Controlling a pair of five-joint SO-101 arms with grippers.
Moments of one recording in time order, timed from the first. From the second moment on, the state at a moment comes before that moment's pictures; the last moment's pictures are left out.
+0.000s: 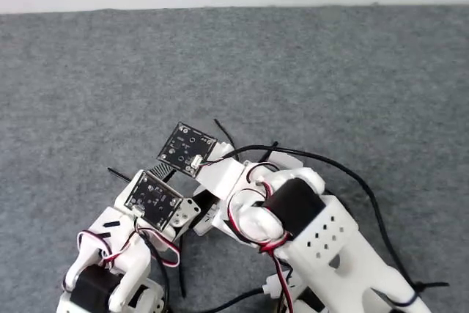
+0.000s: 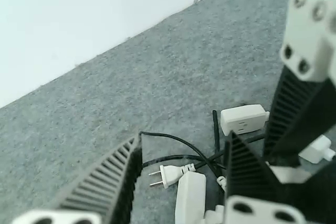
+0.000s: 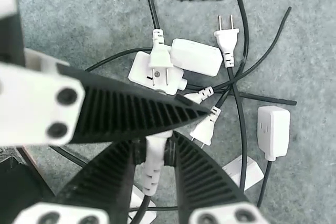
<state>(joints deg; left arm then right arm) 21.5 -94.6 72.8 60.1 -9.0 -48.3 -38.6 20.1 92.5 16.0</state>
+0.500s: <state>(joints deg) 21.2 -94.7 73.7 59.1 -9.0 -48.3 -39.4 12.7 96.3 16.0</state>
